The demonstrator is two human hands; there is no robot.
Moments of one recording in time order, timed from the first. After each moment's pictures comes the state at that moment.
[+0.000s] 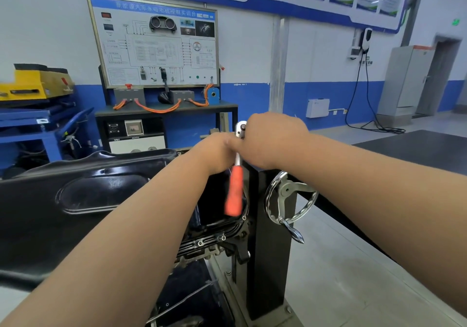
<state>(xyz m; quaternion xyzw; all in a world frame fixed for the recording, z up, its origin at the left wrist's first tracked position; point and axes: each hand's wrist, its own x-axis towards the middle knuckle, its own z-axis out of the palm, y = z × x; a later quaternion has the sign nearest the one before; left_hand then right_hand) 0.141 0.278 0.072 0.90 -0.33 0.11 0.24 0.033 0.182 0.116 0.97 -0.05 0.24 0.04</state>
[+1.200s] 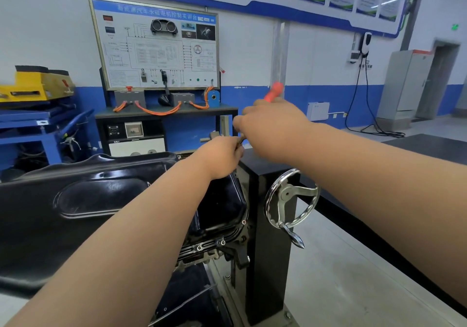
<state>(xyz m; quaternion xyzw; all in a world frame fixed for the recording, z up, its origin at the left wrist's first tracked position) 0.142 0.276 0.068 0.91 -0.34 0.15 0.17 0.030 0.181 0.139 0.93 0.07 0.23 0.26</state>
